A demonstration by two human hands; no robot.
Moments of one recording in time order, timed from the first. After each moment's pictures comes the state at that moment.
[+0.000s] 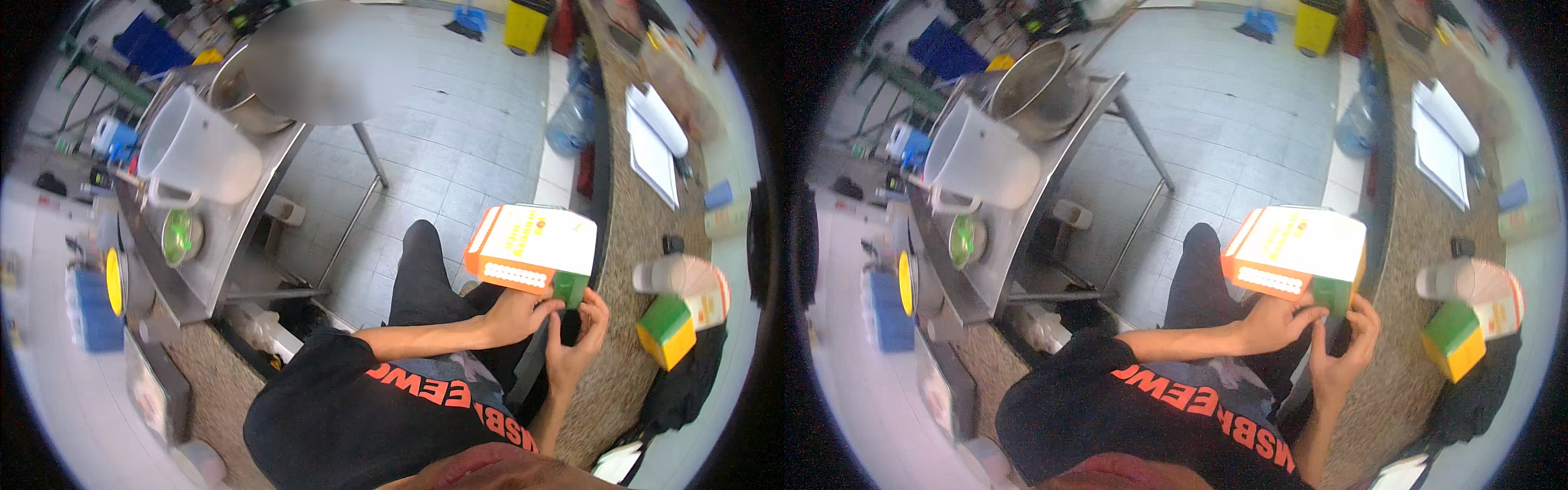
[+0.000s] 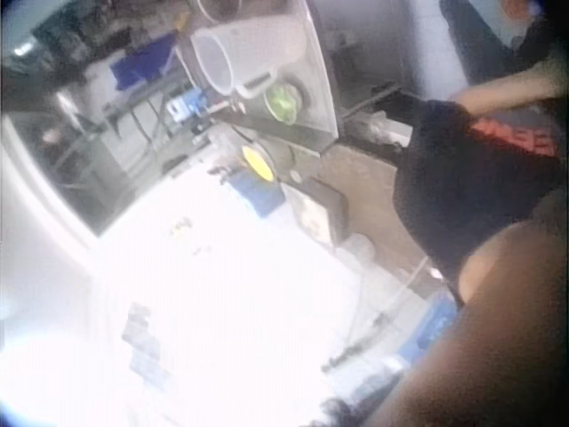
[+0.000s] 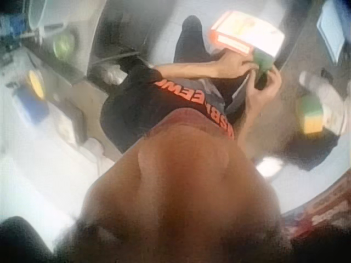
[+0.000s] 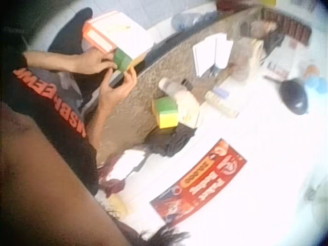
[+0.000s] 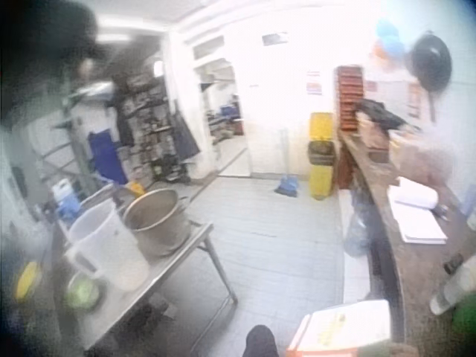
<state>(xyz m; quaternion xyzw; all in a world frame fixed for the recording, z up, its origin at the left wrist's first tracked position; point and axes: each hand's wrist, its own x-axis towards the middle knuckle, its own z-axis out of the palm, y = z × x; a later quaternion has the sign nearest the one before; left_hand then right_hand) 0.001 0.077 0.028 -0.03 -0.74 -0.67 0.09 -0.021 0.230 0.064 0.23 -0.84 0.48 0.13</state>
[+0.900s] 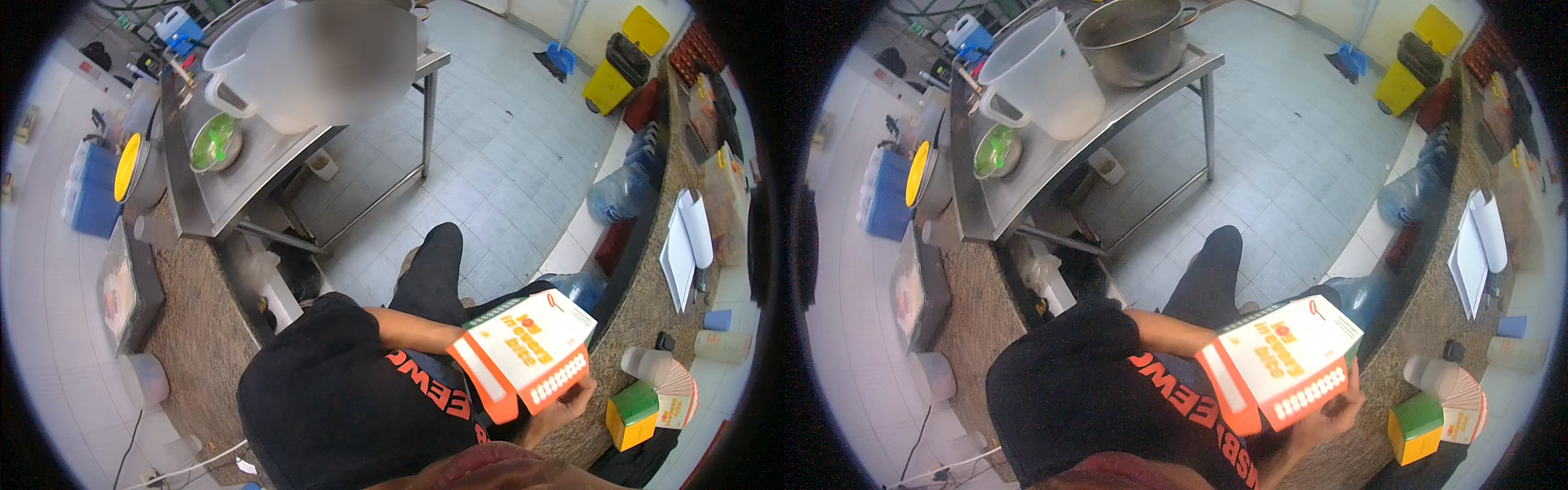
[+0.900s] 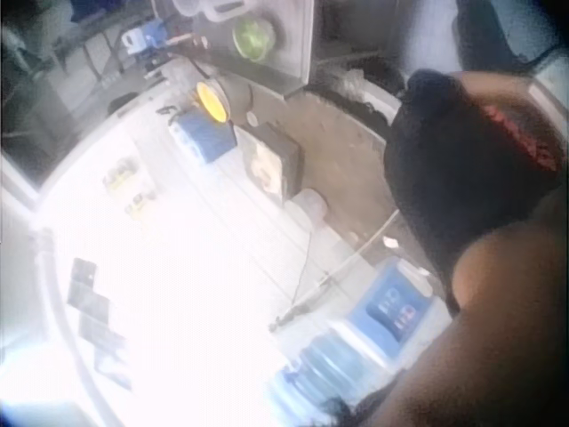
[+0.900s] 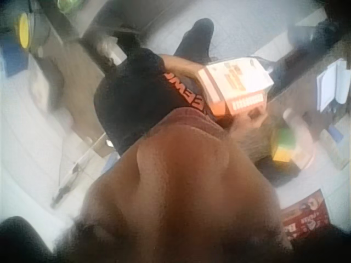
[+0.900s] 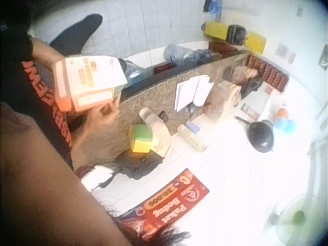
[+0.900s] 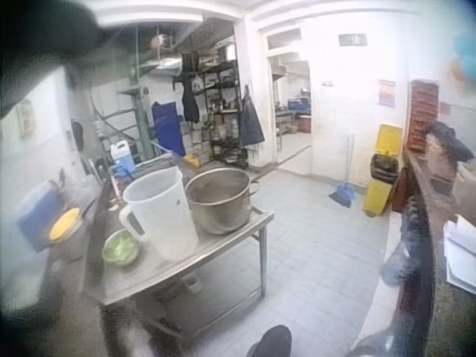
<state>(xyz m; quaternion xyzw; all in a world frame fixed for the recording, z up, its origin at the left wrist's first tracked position) 0.018 0.074 -0.016 -0.15 -0.52 -0.84 0.02 -0.024 0.246 0.052 0.25 -0.80 0.54 0.05</state>
